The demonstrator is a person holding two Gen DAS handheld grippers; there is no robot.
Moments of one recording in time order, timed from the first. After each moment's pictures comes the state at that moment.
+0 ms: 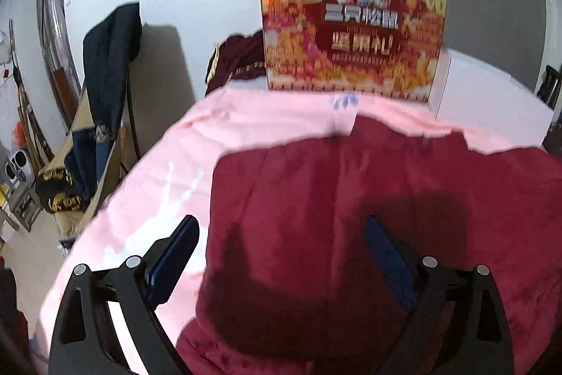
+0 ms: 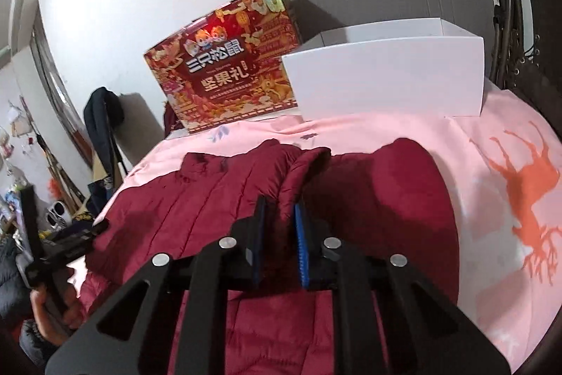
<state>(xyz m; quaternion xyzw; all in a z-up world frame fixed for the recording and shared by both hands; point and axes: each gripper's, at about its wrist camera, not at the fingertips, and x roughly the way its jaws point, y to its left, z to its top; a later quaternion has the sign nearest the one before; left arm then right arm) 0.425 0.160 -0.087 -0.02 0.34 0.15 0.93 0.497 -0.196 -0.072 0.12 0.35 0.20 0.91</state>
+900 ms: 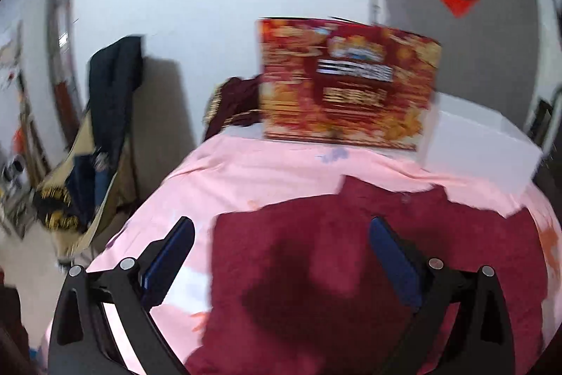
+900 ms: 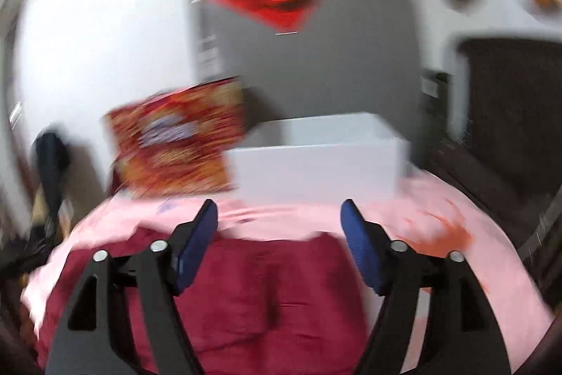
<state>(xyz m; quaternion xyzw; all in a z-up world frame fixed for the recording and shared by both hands) 0.428 0.141 -0.045 -0.03 0.28 0.13 0.95 0.436 -0.161 -0.004 0.01 0.19 0.12 0.97</state>
